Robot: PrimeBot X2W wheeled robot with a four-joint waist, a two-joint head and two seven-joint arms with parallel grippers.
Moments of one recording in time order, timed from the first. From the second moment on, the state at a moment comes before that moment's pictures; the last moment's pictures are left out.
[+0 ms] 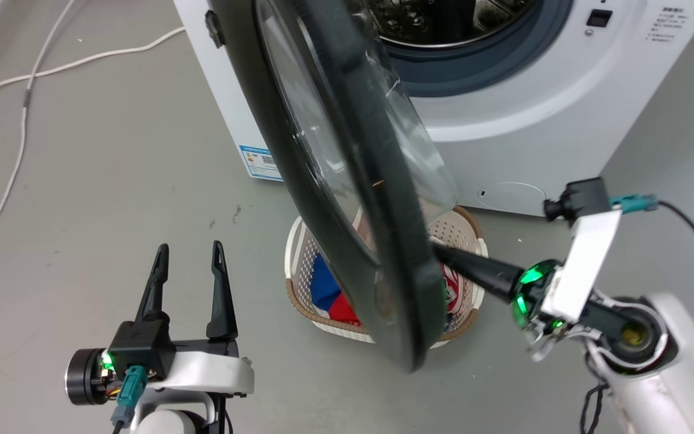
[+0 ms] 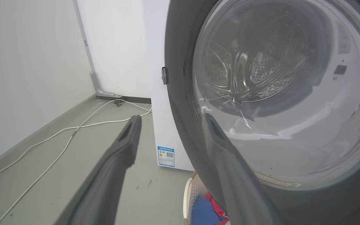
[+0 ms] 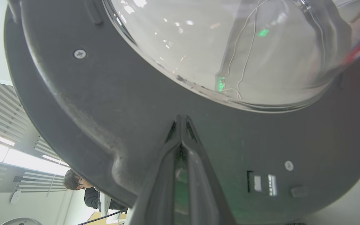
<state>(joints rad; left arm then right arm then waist) -0.07 0.05 -0.09 0.03 -0.11 0.11 -0.26 -0.42 -0.23 0.32 0.15 1.59 0.13 0.71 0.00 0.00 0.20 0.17</state>
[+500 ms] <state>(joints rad) -0.06 0.05 -0.10 0.03 -0.11 0.11 -0.26 -0.36 -0.16 0.41 0.13 1.59 0.13 0.73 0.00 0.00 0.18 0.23</state>
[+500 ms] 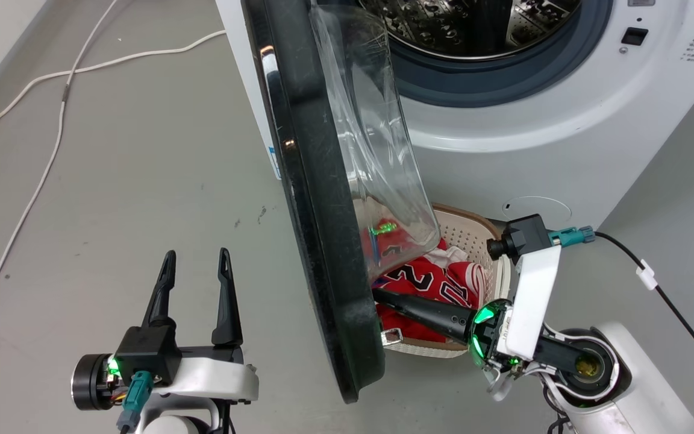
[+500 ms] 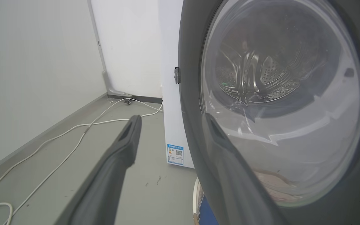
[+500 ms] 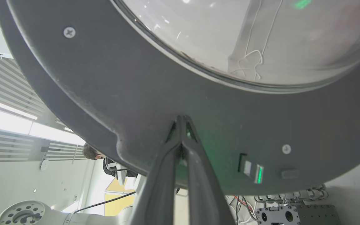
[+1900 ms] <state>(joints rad) 0.09 0.05 -0.04 0.02 -0.08 0.10 -0.26 0.07 -0.09 -0.07 -0.06 1.35 0.13 -0.10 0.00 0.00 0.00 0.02</state>
